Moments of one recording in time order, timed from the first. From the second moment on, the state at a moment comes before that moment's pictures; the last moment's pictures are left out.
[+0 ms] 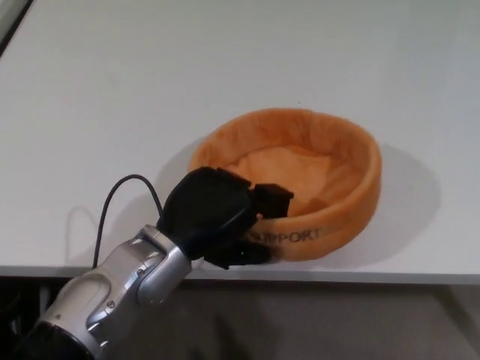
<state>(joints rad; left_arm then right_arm) -0.48 0.39 -0.52 0.31 0.78 -0.37 0.20 0.59 -0.50 -0.41 0.08 0.40 -0.35 0.73</state>
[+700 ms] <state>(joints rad) -0.42 0.16 -0.44 0.06 0.46 -0.27 0.03 0.59 -0.50 -0.40 0.08 0.40 -0.34 0.73</state>
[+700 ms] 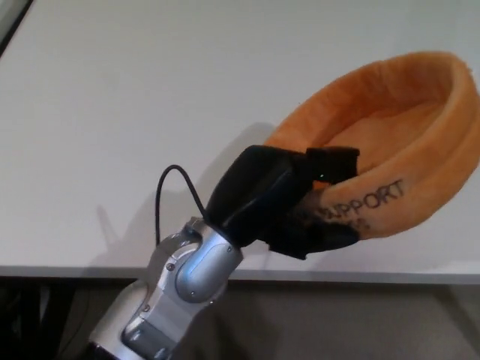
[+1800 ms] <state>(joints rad) -0.41 -0.09 -0.15 0.04 -0.04 -0.10 -0.03 0.59 -0.50 -0.40 0.08 0.40 -0.34 0.73</state>
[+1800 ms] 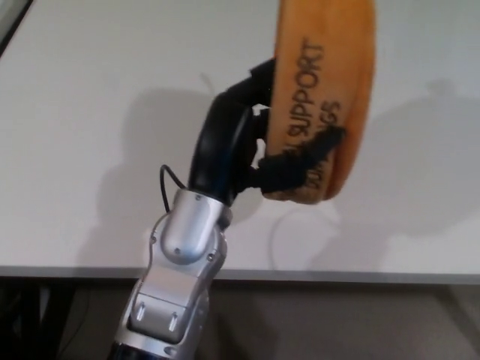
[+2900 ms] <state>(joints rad) -0.42 -0.16 0.32 0.06 -0.57 0.08 0.14 0.59 -0.50 -0.40 0.08 0.40 -0.34 0.73</state>
